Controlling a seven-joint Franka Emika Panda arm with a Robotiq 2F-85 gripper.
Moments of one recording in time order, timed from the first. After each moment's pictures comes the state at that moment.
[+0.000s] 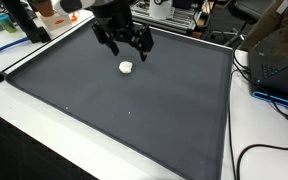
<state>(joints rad) 0.09 0.55 0.09 -1.50 0.10 1.89 0.08</state>
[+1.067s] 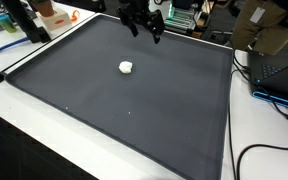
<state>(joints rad) 0.09 0.30 0.09 -1.90 0.21 1.96 0.25</state>
